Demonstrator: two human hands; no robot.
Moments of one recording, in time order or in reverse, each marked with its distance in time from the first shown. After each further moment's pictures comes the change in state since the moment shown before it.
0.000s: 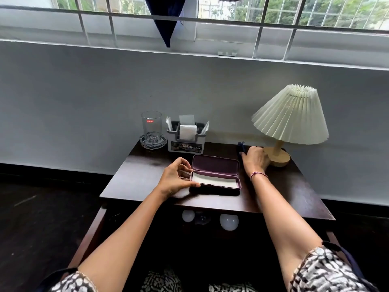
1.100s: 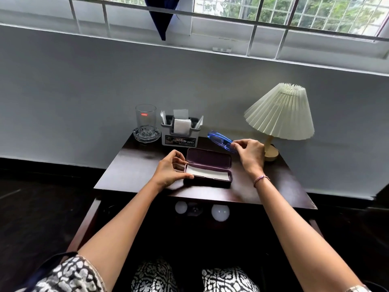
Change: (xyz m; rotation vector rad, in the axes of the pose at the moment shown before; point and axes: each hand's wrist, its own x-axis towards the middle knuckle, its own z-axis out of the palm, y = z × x) left_hand -0.002 0.006 -0.001 -0.012 -0.005 0.026; right_hand -0.041 -0.003 -0.046 0.518 0.101 -0.132
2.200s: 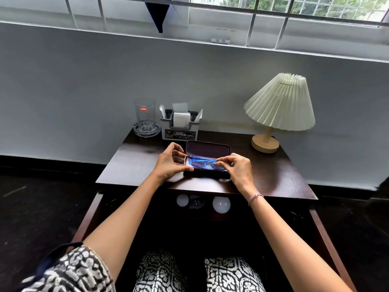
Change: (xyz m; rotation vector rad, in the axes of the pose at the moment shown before) left_hand 0.001 -0.001 0.002 -0.013 0.025 0.003; right_hand -0.065 0.018 0.019 0.099 -0.194 -0.126
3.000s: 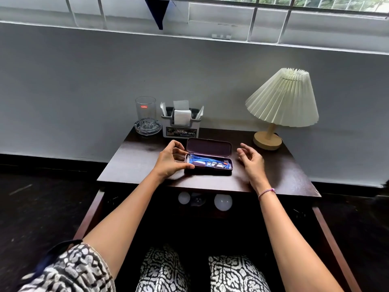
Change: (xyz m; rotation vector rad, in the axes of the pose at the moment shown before) left_hand -0.003 0.004 -0.001 0.015 0.000 0.005; right_hand 0.019 0.046 -0.010 0.510 0.052 0.278
